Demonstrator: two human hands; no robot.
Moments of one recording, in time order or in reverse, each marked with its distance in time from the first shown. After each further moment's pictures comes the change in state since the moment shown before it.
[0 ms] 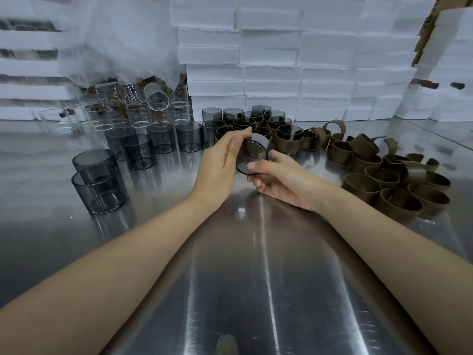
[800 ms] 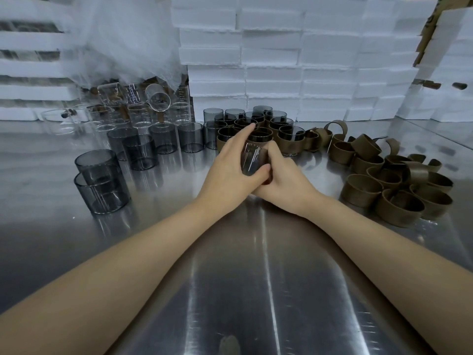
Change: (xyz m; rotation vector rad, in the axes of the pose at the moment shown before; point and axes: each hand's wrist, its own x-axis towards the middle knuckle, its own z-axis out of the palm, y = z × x) left_hand -0.006 0.004 0.006 0.214 -0.139 -0.065; right_hand -0.001 0.014 -0.002 -1.082 0.181 -0.571
